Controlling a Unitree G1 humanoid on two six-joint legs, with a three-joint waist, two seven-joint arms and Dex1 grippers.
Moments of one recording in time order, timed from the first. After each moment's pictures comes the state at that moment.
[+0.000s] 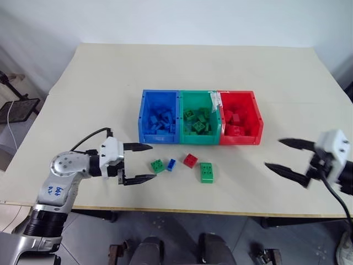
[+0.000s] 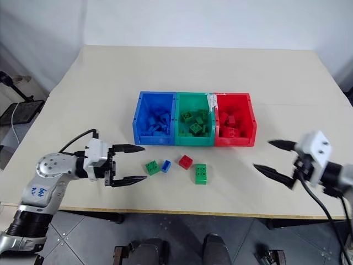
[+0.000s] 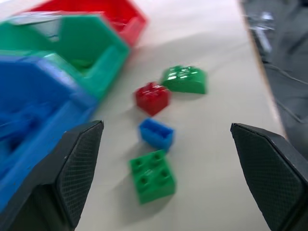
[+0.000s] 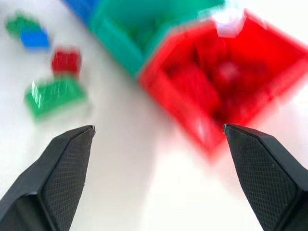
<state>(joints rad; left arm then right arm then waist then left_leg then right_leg) -0.32 0.68 -0.02 -0.04 -0.40 0.07 -1.18 0.13 -0.90 -0.55 -0.23 0.45 0.29 1.18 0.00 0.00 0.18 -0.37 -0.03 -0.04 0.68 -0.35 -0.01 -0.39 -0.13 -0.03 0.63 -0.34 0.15</state>
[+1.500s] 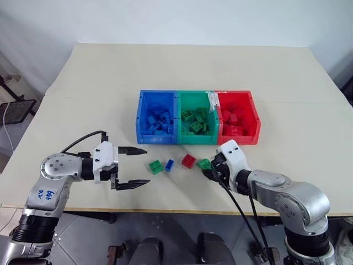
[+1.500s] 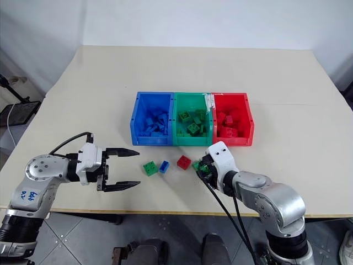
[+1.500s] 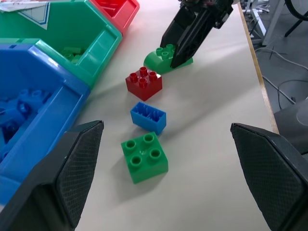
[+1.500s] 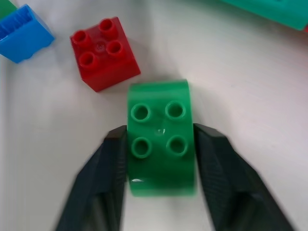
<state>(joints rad) -0.25 0.73 0.05 -0.10 -0.40 0.09 -1.19 -0.31 -0.42 0.03 -0.67 0.52 1.43 0.25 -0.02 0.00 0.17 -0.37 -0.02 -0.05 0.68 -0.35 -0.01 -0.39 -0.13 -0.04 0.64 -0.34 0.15</state>
